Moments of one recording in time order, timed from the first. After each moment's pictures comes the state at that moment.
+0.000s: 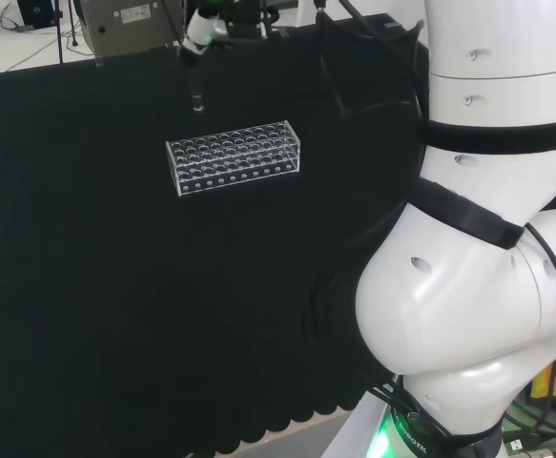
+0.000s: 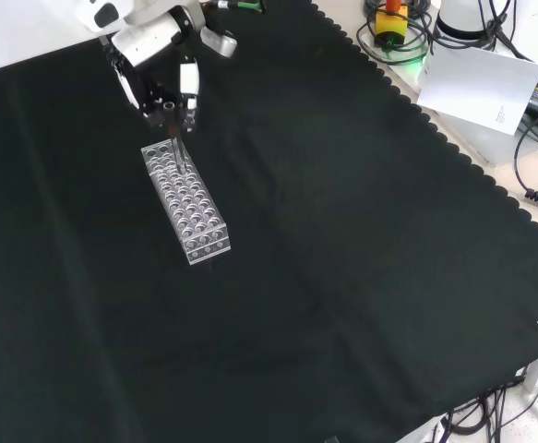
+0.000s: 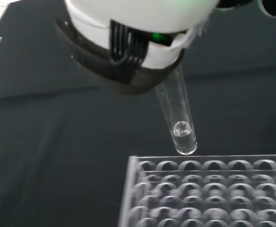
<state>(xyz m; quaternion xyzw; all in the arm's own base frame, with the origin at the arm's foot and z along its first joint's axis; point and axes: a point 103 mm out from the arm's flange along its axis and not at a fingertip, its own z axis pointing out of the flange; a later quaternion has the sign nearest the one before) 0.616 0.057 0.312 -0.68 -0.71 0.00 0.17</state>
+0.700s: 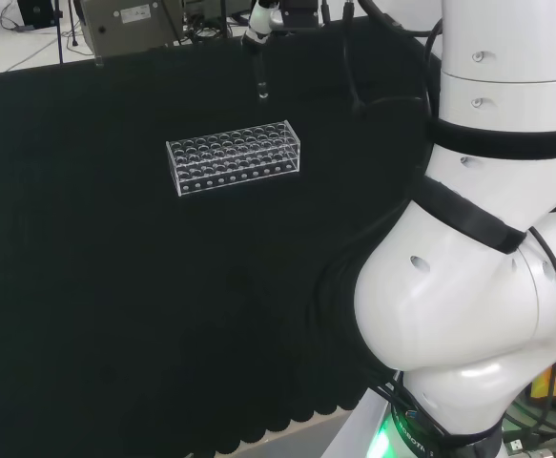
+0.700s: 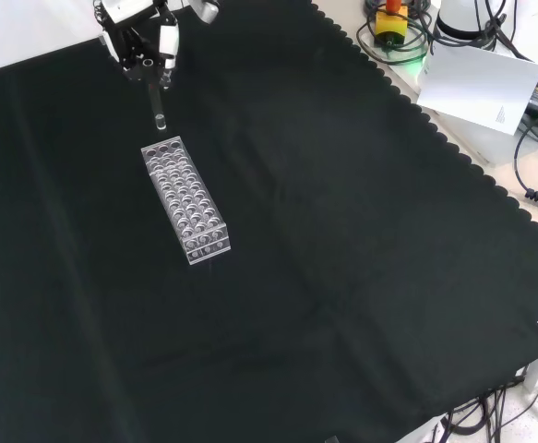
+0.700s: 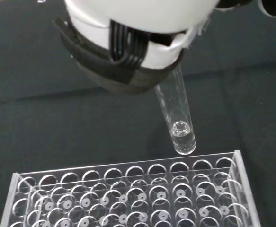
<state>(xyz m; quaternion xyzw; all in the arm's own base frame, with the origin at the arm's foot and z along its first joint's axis) 0.605 -0.033 0.321 -0.74 -0.66 0.03 0.13</state>
